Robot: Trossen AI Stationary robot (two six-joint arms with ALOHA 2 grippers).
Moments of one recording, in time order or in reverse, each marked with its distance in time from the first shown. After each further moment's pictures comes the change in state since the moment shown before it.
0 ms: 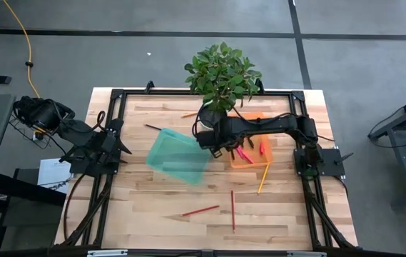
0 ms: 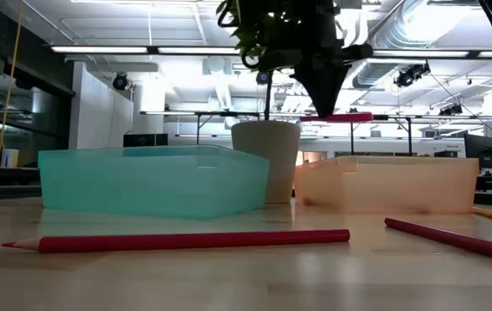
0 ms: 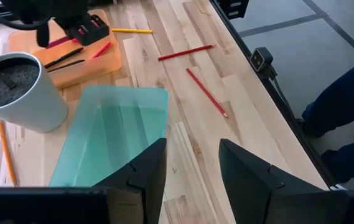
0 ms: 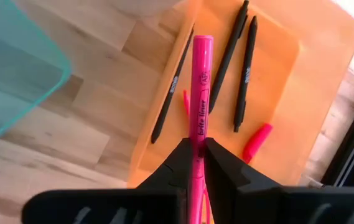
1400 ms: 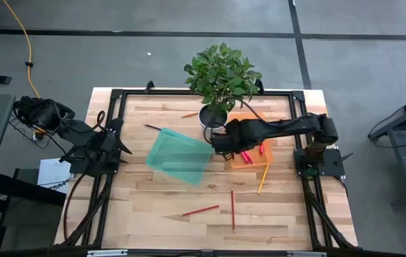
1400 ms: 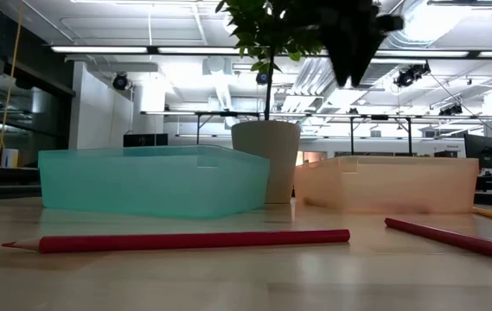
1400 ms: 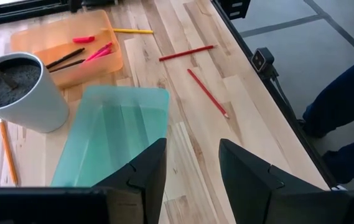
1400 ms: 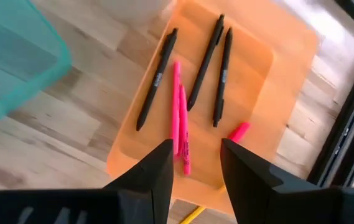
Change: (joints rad) left arm 0.000 0.000 0.000 0.002 -0.007 0.000; right arm 0.095 -0.219 -0.146 0.006 0.093 0.053
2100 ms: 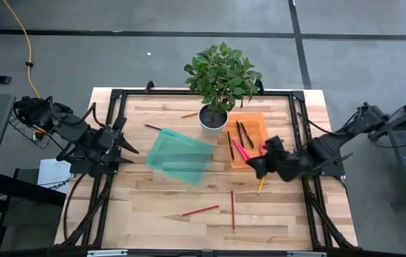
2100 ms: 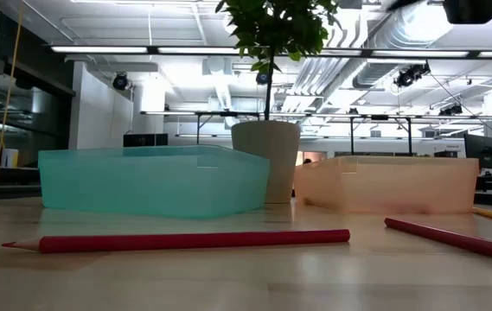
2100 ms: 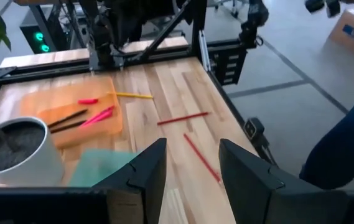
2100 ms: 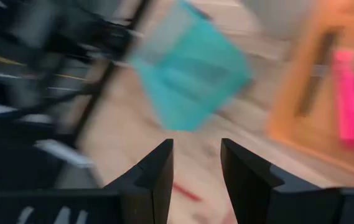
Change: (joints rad) left arm 0.000 0.021 0.000 0.271 -0.026 0.004; right arm 0.442 -0.725 -0.730 0.894 0.252 0.297
